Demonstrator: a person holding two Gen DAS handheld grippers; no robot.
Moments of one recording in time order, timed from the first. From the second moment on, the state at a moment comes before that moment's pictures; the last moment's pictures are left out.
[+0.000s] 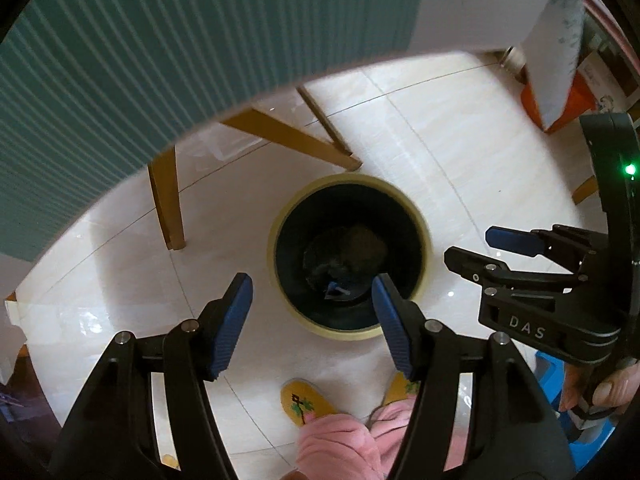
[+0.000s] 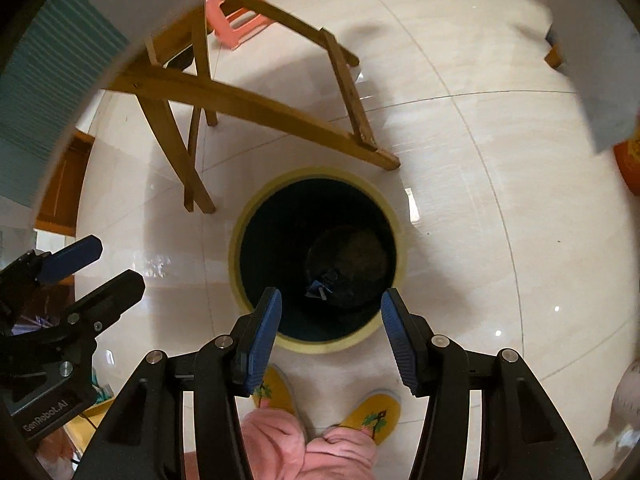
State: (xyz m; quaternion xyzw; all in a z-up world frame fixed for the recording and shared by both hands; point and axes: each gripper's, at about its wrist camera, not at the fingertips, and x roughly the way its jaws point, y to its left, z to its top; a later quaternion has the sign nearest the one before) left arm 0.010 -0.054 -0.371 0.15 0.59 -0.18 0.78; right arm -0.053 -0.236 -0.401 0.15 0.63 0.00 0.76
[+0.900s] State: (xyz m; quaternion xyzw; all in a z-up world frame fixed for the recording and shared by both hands) left arm -0.022 0.039 -0.024 -0.01 0.50 -0.11 0.86; right arm -0.091 -0.230 -0.063 0.13 0.53 0.06 0.84
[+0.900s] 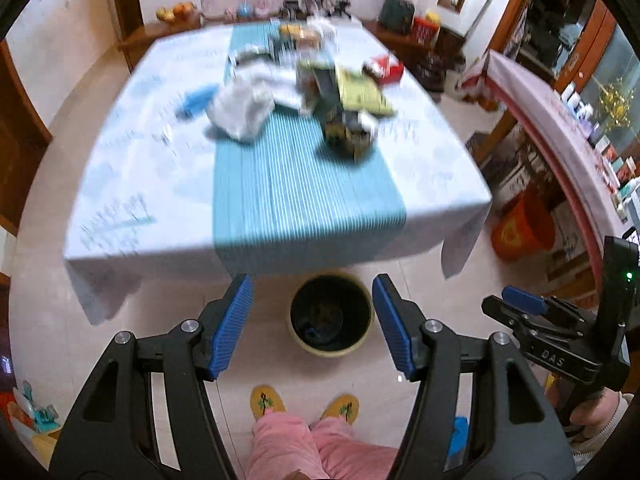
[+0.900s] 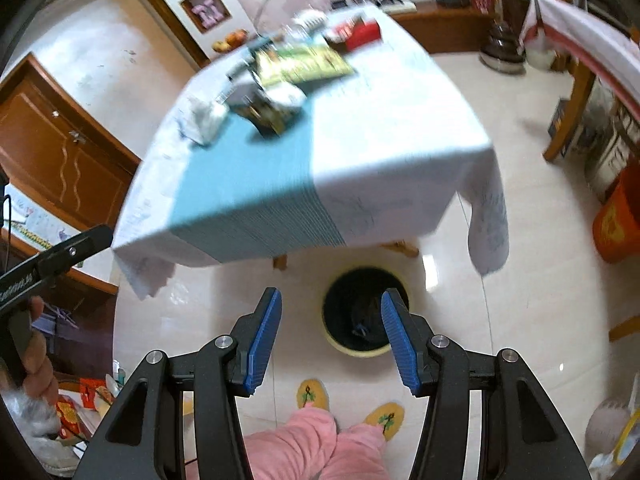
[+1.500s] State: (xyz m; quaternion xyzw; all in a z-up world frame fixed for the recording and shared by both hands) left arm 0.013 0.080 0.049 -0.05 0.46 -0.05 0.89; right arm 0.003 -0.191 0.015 0.14 0.49 0.11 0.86
